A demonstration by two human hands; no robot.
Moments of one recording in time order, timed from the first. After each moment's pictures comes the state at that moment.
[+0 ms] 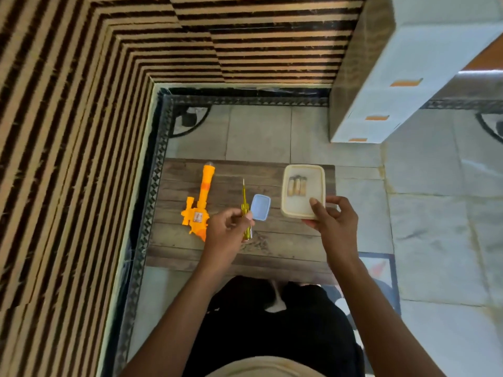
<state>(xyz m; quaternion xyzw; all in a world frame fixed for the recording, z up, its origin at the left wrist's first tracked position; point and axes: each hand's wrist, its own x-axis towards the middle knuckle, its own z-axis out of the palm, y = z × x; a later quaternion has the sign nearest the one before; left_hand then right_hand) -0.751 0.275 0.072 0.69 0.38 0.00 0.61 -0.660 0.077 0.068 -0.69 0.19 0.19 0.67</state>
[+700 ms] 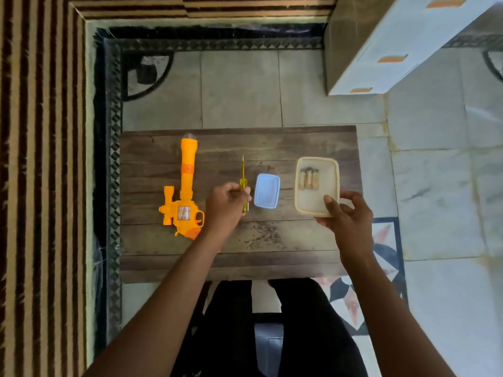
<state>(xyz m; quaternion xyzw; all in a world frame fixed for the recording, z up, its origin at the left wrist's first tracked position) -0.690 0.369 -0.128 0.69 0.40 -0.12 0.60 -0.661 0.132 -0.093 -0.73 0.26 0.15 0.61</state>
